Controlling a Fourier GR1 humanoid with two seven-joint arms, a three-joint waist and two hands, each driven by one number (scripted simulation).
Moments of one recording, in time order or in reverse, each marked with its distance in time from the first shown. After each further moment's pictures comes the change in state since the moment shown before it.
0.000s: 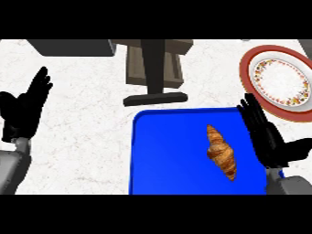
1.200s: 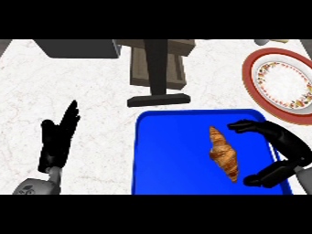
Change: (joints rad) left arm 0.183 -0.164 -0.116 -0.043 -0.047 0.079 0.053; right arm -0.097 -0.275 0.127 0.064 0.329 0.444 -0.528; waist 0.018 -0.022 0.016
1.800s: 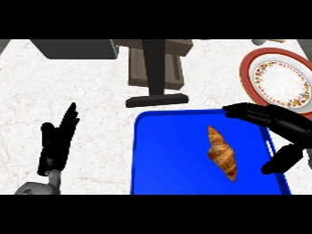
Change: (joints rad) left arm 0.024 -0.009 0.004 -0.016 -0.021 0.004 0.004; right arm -0.142 -0.150 0.067 -0.095 0.358 -0.043 0.153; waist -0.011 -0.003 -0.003
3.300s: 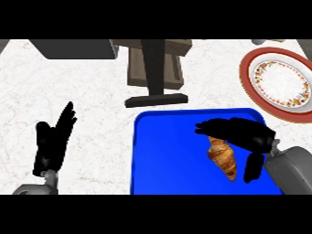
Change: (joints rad) left arm 0.018 -0.059 0.089 -0.051 -0.081 -0.082 0.045; right arm 0.005 0.268 -0.008 0.015 0.500 0.271 0.161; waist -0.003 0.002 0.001
